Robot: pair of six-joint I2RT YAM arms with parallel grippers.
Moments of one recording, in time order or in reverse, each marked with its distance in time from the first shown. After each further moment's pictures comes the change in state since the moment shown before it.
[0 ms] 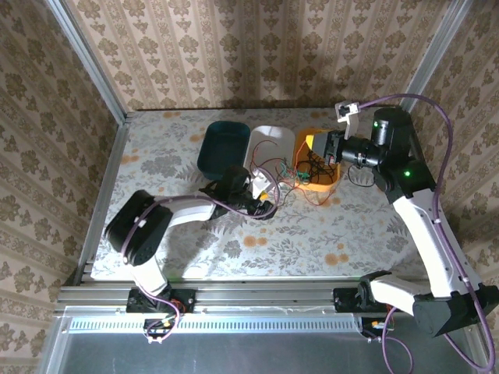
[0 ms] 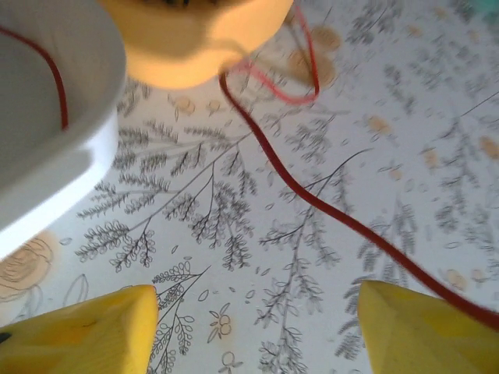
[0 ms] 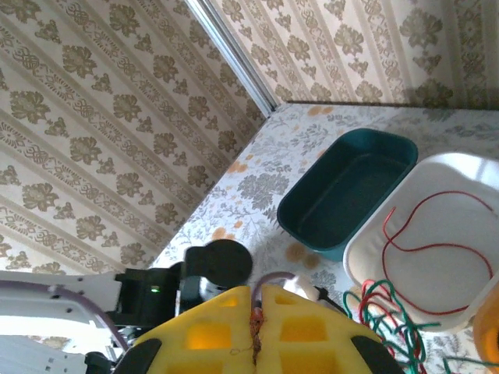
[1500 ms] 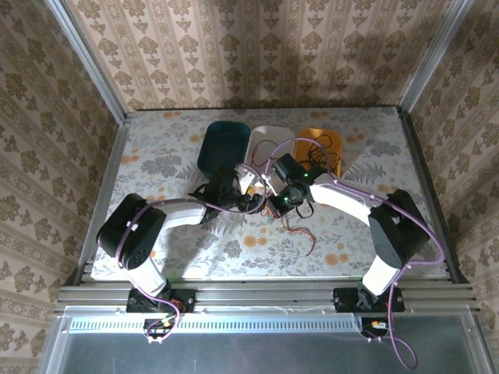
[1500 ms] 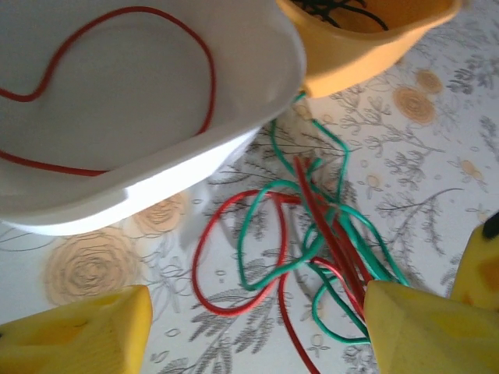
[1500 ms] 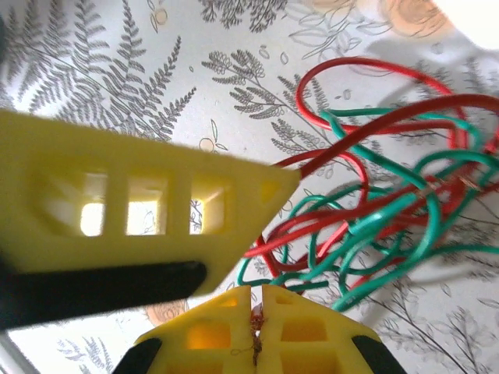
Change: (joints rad) left arm 0.063 -0.023 -0.095 0.127 -0.120 -0.153; right arm 0.400 0.513 -0.183 -0.119 0.406 -0.282
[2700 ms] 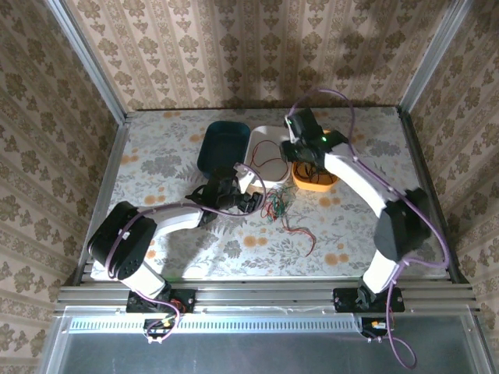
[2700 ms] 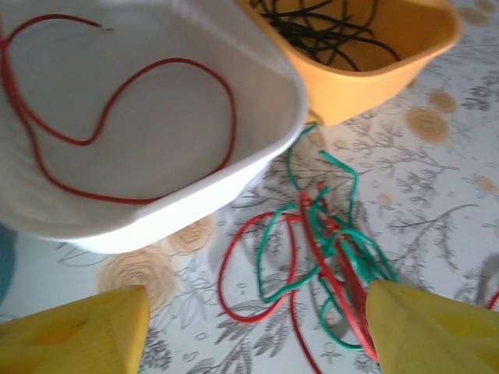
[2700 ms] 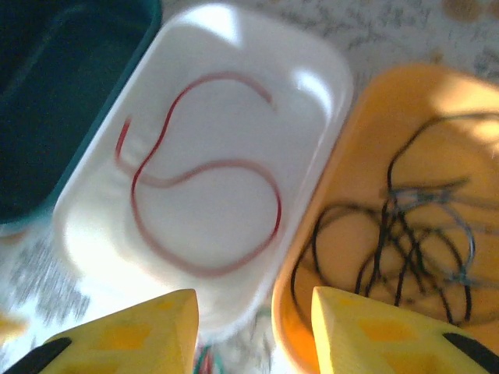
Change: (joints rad) left arm -0.027 -0.082 -0.018 -0.006 -0.111 0.041; right arm -0.146 0.002 0.313 -0.042 0.347 0.132
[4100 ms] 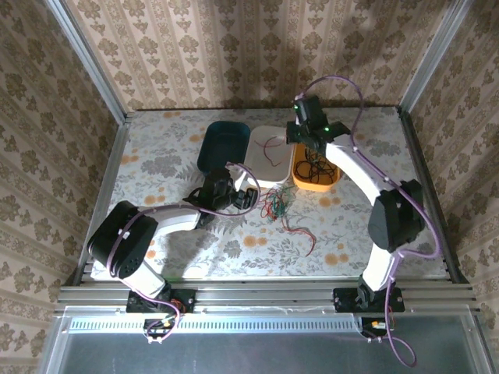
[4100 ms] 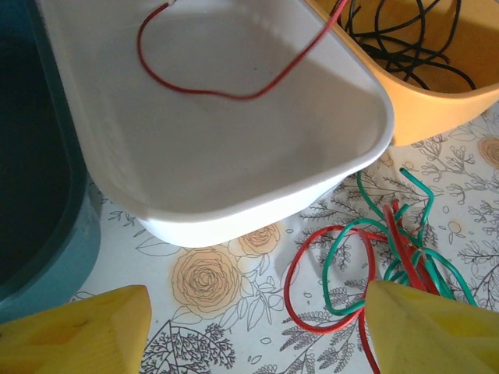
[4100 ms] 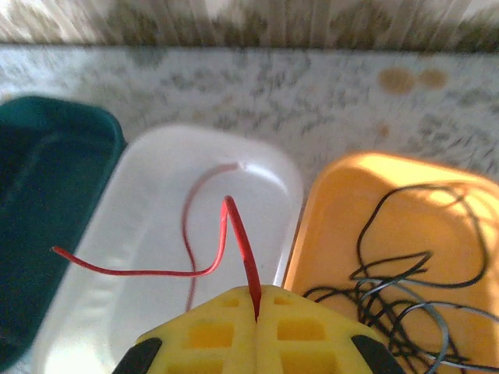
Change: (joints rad) left arm 0.037 -0.001 -0.062 0.109 -0.129 -0.045; right arm -0.069 0.187 0.191 0.110 0.084 0.085
